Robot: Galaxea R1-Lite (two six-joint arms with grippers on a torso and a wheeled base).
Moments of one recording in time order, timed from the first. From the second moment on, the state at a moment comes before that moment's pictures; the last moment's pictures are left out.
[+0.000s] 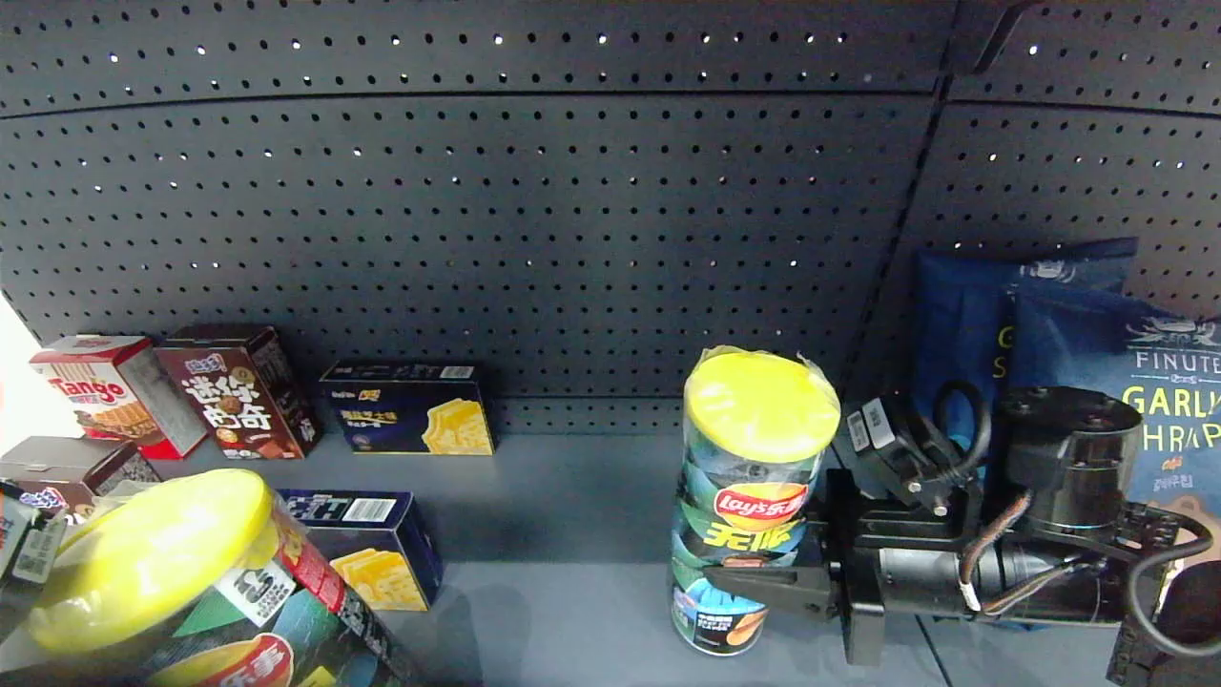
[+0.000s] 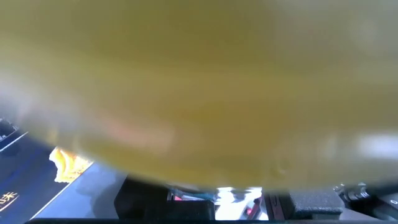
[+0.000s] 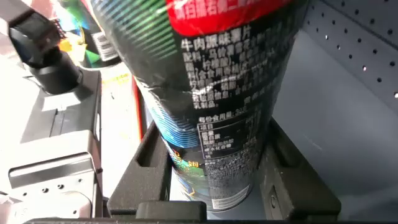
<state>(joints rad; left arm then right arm) -0.38 0.92 -0.42 -0.15 -0.53 0.09 0.62 1.66 -0.53 -0.93 0.69 -0.15</state>
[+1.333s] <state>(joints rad) -0.40 0.93 -0.43 -0.15 -0.50 0.09 0.61 1.74 -0.43 -1.05 0.70 -0.15</state>
